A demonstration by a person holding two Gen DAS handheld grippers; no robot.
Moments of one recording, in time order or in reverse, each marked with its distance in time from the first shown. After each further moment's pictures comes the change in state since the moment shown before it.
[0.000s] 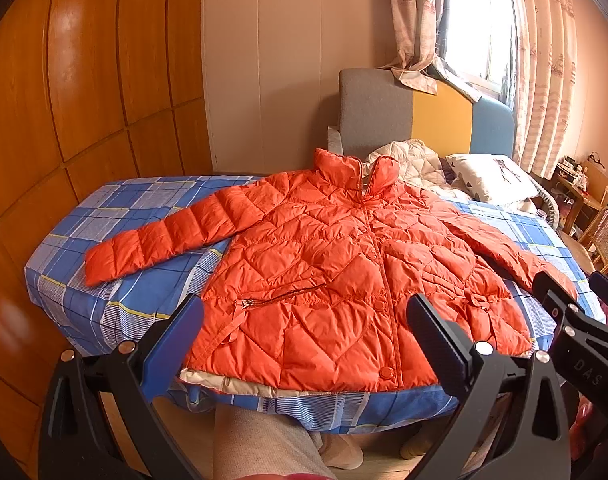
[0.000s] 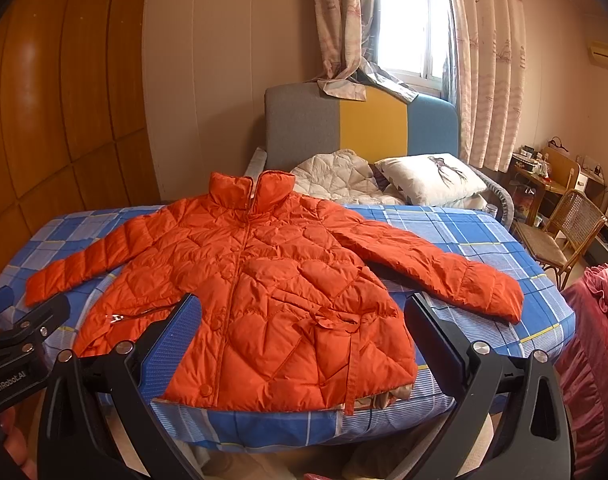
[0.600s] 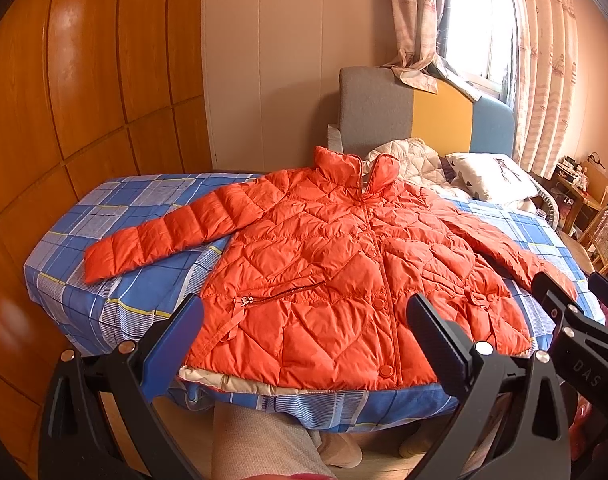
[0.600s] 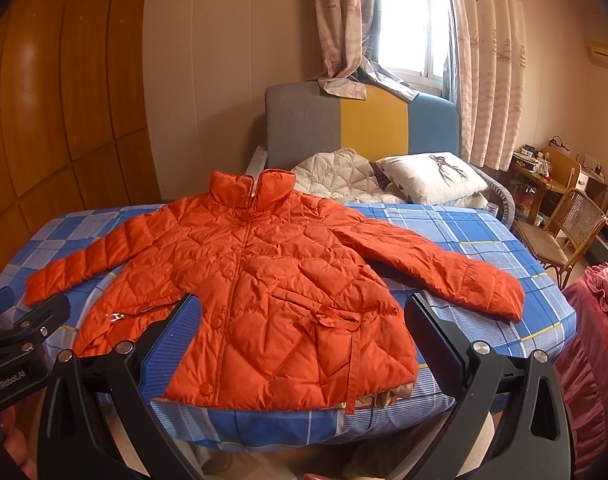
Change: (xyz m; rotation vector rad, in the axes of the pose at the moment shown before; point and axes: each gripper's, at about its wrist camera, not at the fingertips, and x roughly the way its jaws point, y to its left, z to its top) left arm -0.001 0.001 -0.001 0.002 0.007 -0.001; right arm 0.002 0.000 -0.001 0.000 0.009 0.003
